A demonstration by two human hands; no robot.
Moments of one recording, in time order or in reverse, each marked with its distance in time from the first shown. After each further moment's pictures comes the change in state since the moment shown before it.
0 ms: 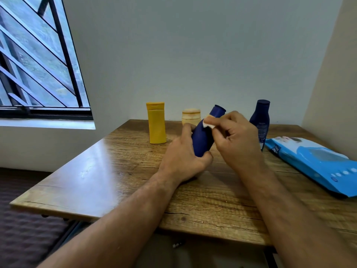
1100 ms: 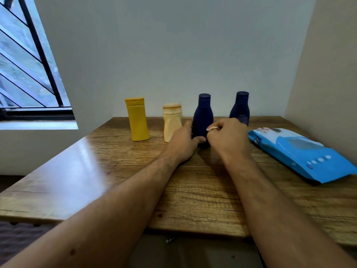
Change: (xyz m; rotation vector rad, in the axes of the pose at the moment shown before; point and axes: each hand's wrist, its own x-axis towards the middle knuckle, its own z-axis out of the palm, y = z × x) left_hand 0.049 0.003 0.056 -0.106 -0.214 -0.214; right_hand 0.005 0.028 -0.009 -0.134 -0.160 0.676
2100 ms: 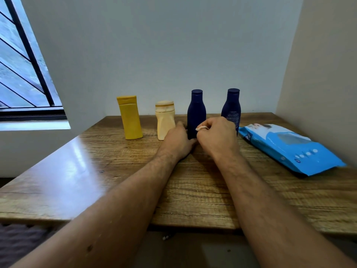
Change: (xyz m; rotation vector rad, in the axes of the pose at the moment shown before) left_hand 0.001 0.004 0.009 0.189 0.006 -0.143; right_hand -0.008 -0.001 -0.001 0.029 -0.049 -0.014
